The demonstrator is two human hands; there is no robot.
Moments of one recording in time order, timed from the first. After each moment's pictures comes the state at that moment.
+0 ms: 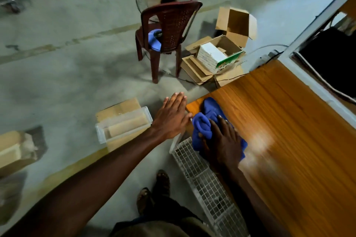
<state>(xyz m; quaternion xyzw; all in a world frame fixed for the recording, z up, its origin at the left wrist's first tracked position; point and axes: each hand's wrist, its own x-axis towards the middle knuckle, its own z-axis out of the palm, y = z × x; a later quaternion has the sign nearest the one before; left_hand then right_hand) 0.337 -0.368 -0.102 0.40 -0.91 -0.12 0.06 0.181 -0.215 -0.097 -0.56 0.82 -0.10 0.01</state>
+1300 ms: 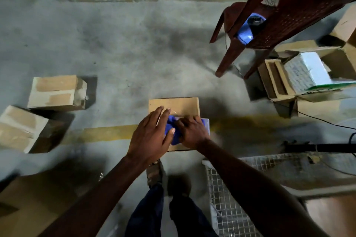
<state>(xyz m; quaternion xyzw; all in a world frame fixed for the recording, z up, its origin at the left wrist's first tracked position) 0.562 -0.459 -0.206 0.66 -0.73 -0.16 0.08 0.382 -0.522 -0.320 -0.89 0.43 0.11 0.12</state>
